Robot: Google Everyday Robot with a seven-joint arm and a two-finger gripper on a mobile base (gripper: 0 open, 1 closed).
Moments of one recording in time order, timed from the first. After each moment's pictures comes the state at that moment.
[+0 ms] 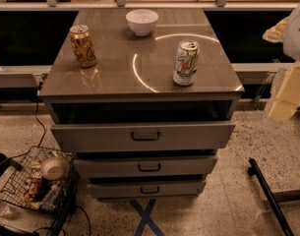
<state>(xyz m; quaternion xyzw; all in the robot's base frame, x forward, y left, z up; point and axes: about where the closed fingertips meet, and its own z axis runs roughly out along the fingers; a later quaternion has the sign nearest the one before) 0.438 -0.214 0.986 -0.60 0.78 -0.05 0.17</state>
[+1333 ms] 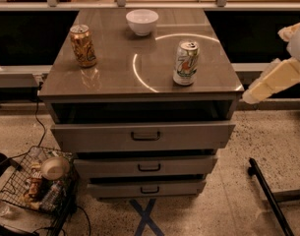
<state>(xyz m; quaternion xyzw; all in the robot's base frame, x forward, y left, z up) 0.509 -0.242 0.965 -0.47 0.82 0.01 0.34</state>
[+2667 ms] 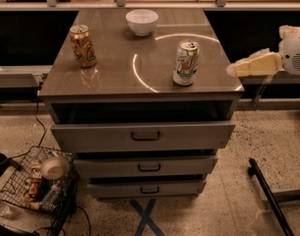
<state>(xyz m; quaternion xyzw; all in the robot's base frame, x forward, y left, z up) 0.591 -0.260 0.961 -0.32 0.78 0.07 0.54</state>
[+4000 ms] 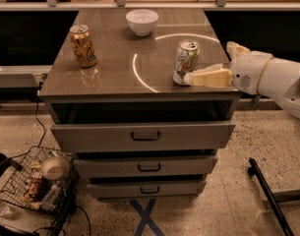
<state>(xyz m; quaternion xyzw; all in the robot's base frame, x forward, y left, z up) 0.604 -0.157 0.927 -0.31 0.70 0.22 0.61</state>
